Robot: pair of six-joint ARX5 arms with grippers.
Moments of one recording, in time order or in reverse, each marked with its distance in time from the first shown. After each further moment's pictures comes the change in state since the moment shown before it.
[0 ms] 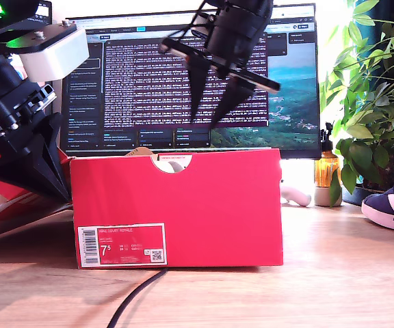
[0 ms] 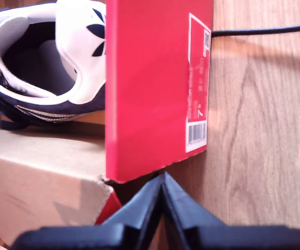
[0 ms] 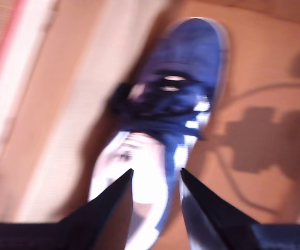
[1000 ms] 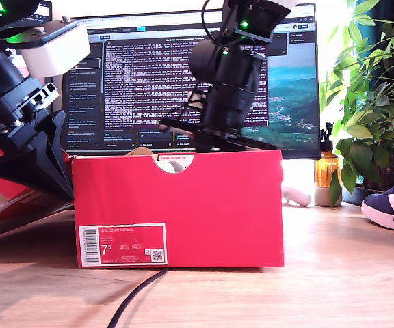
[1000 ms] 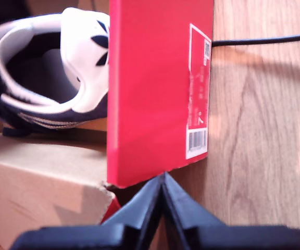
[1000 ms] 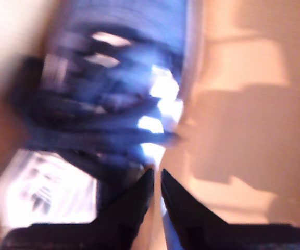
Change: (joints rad) left arm 0.001 0.000 0.000 0.015 0.024 0.000; right arm 0.013 0.202 0.002 0.084 -0.031 0.066
